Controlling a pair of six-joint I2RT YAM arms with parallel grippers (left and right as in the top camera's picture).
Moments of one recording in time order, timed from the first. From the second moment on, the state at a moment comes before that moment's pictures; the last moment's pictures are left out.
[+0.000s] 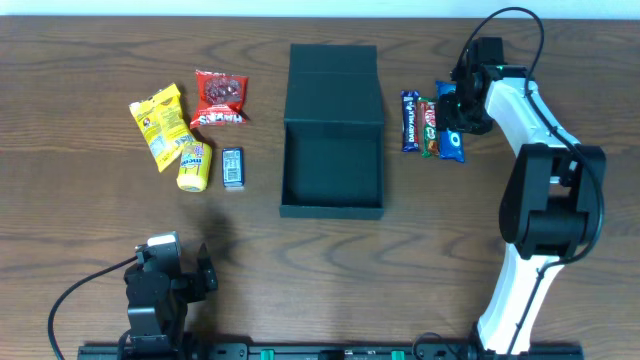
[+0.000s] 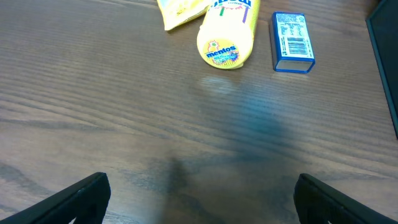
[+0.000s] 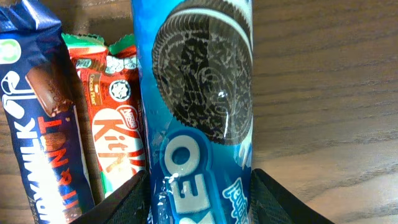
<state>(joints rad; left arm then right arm) 0.02 0.01 0.17 -0.79 -0.09 -0.09 -0.02 2.20 1.67 -0.80 -0.03 0.10</state>
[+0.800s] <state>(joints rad) 0.02 0.01 0.17 -0.79 -0.09 -0.09 -0.02 2.20 1.67 -0.85 -0.01 0.09</state>
